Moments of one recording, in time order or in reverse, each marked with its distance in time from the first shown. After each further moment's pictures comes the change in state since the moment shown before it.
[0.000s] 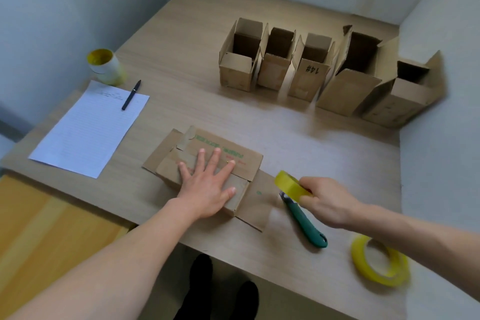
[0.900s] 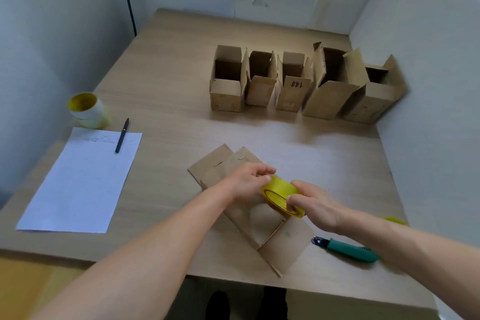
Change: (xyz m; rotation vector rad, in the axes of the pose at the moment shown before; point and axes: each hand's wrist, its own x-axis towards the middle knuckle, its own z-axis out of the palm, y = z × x) left_hand 0.046 0.005 -0.069 -1.012 -0.172 0.377; right_hand 0.011 -0.094 0.010 0.548 0.143 0.198
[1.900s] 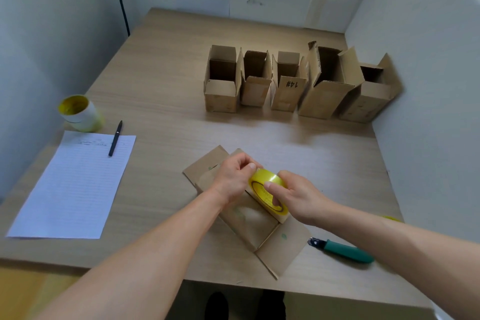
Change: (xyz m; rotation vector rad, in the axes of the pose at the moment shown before) left_hand 0.004 -0.006 -0.002 -0.216 0.332 0.070; right_hand 0.011 -0.026 0.006 -0.057 0.107 -0.018
